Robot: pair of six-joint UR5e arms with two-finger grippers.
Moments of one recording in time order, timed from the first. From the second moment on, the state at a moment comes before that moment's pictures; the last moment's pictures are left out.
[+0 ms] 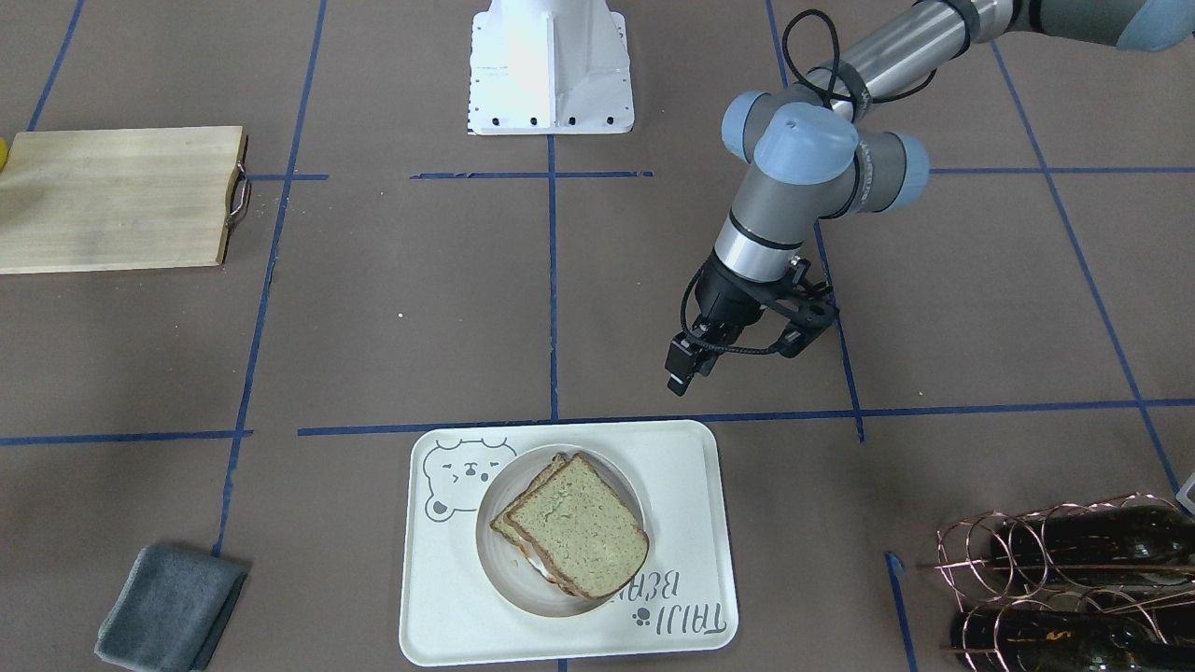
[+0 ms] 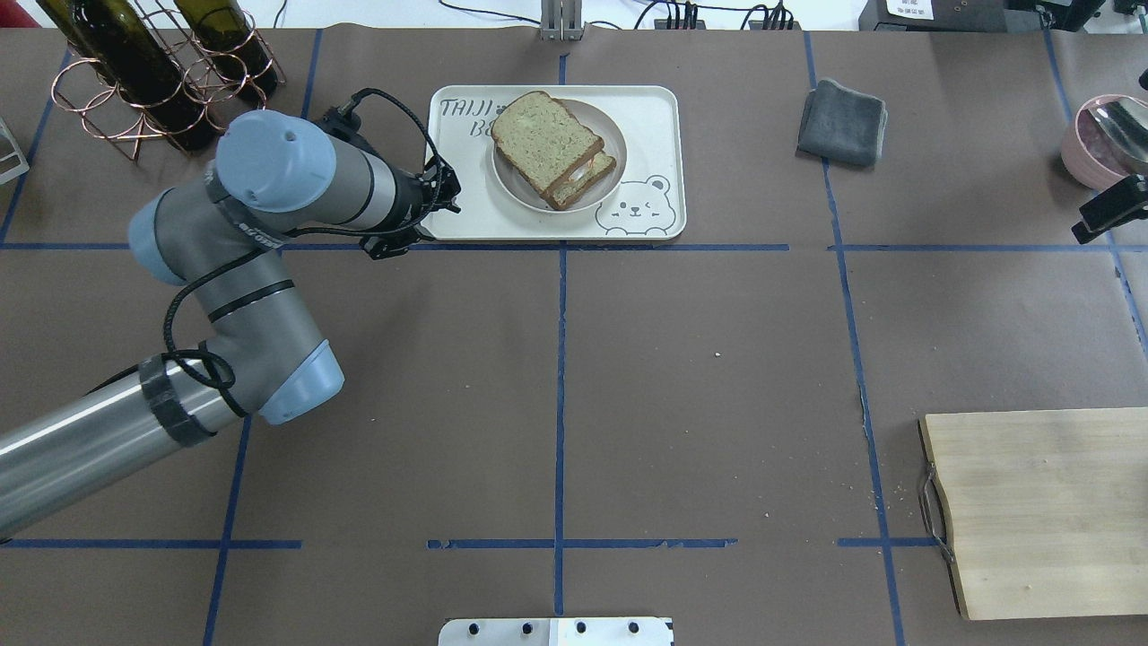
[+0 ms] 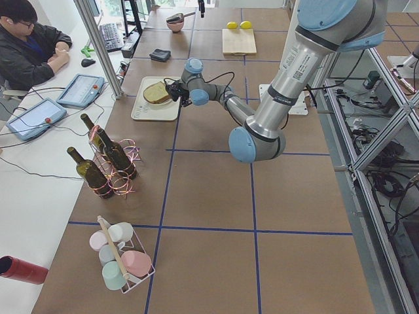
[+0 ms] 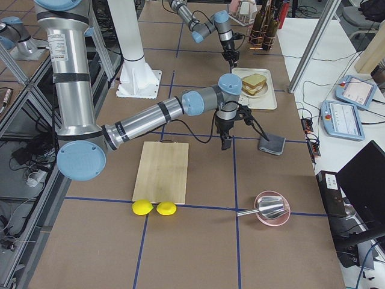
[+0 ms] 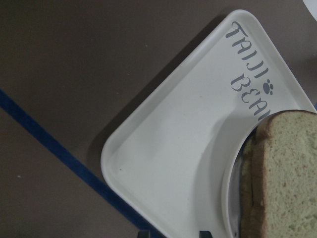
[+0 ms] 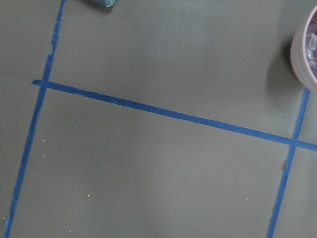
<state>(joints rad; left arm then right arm) -0.70 -2.12 -1.62 -2.02 -1.81 -1.84 1.30 -1.49 1.88 -1.71 2.27 0.14</state>
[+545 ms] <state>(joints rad) -0.86 -1.98 -1.88 -1.74 -1.98 -1.32 1.50 -1.49 1.69 -1.71 2.30 -0.20</state>
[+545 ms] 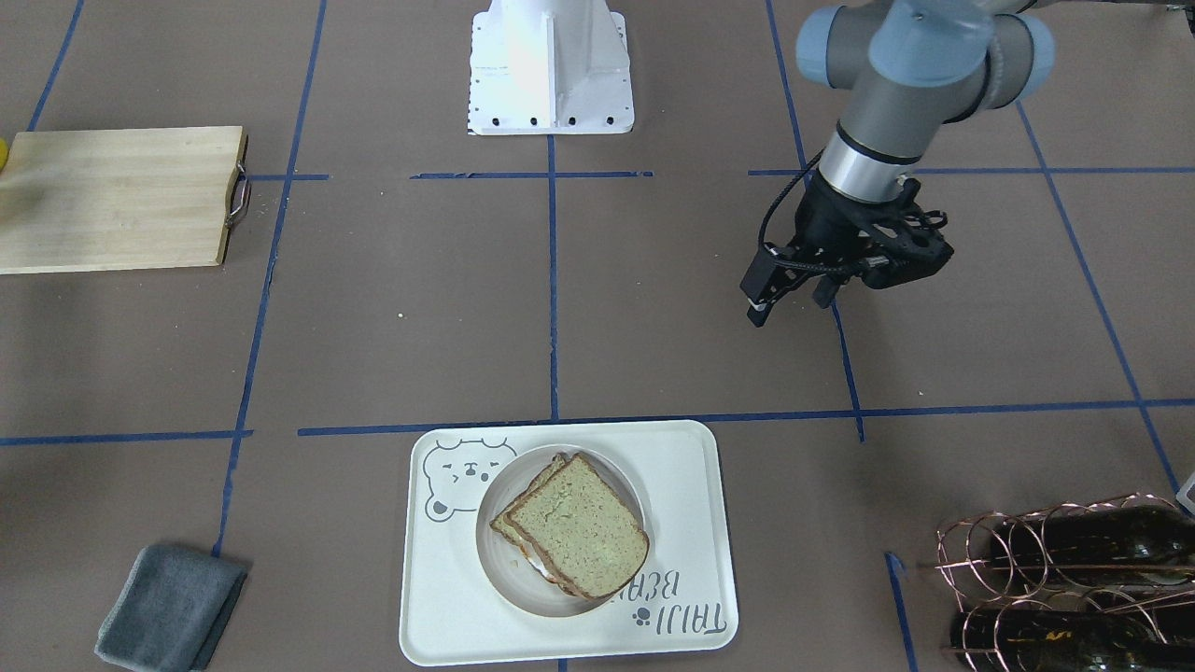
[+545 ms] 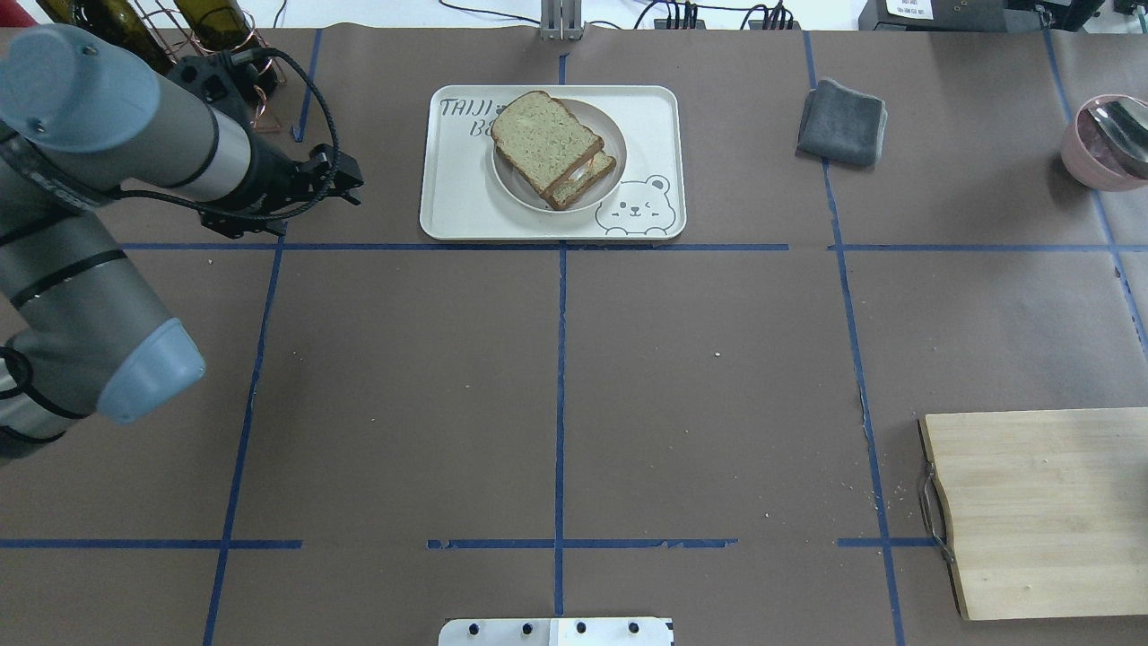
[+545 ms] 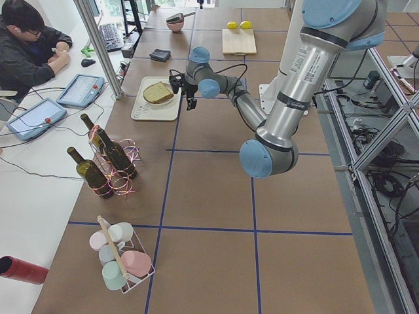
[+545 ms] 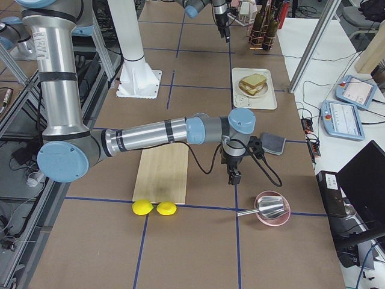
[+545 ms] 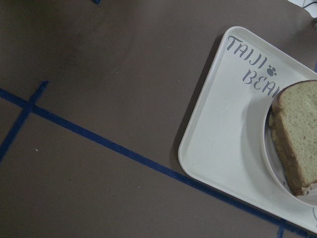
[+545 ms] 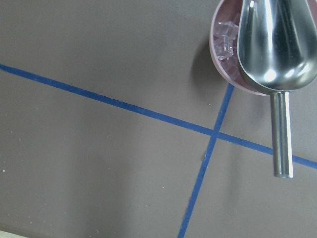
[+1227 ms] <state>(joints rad) -1.24 -1.72 -1.92 -1.56 -2.14 -0.46 1.55 -1.51 1.68 -1.70 2.34 -0.17</state>
